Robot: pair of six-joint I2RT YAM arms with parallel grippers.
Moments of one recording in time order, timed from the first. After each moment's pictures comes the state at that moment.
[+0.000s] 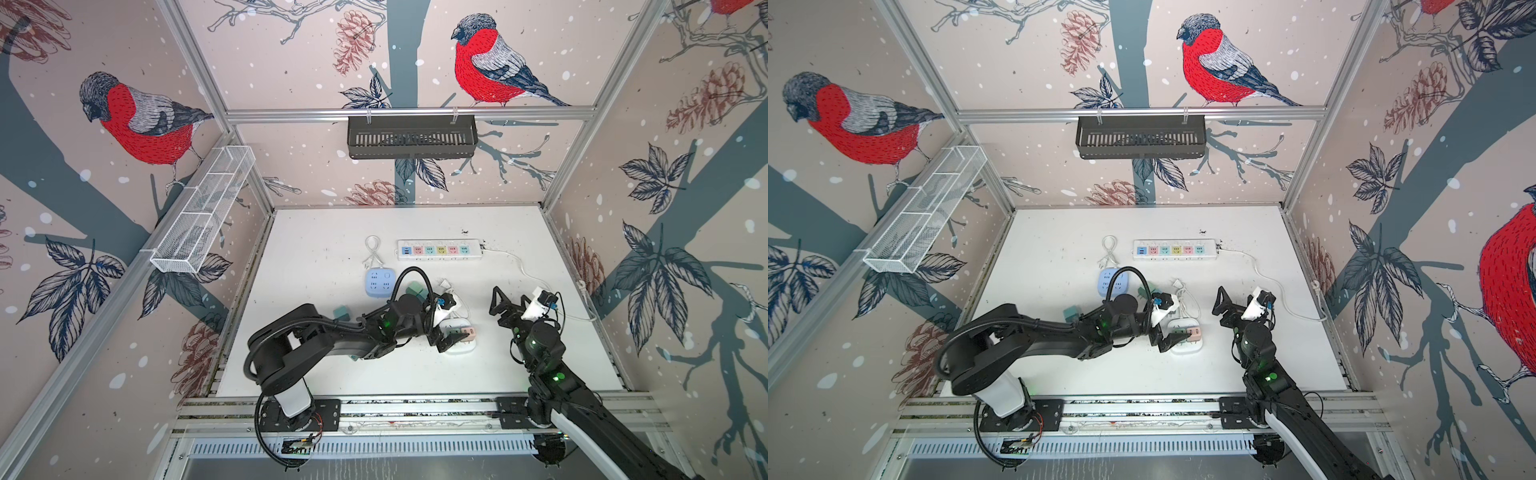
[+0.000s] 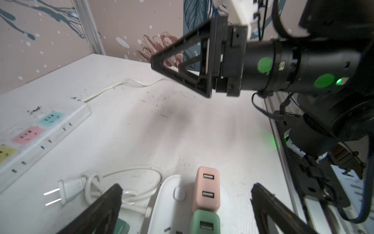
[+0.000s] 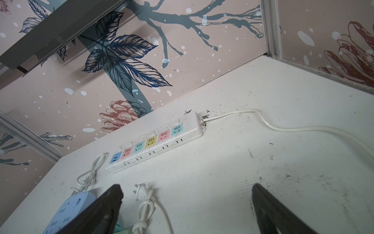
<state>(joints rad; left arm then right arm) -1.02 1.61 0.67 0.70 0.31 0.03 0.42 0.43 0.01 0.32 0.34 0.50</state>
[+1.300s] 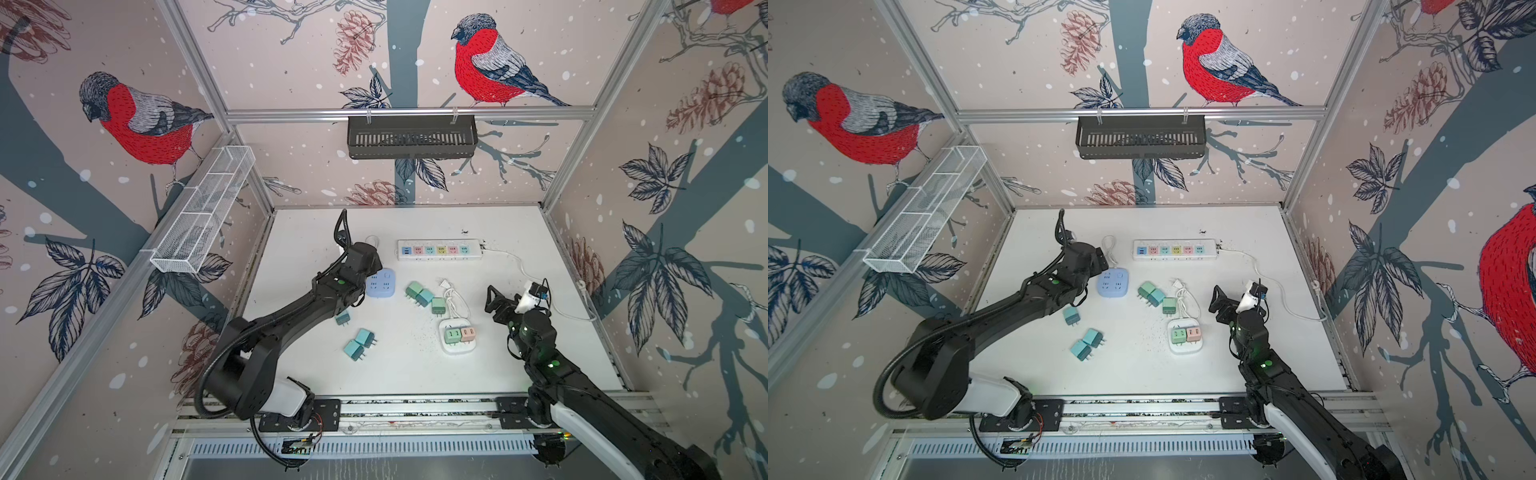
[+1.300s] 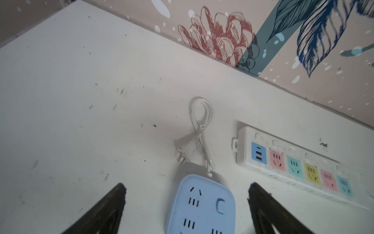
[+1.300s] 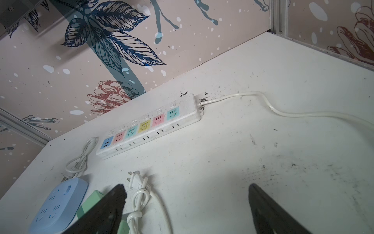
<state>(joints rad) -0.53 1.53 0.98 -0.16 -0.45 -0.67 0.42 0.64 0.09 0.32 0.31 0.52</state>
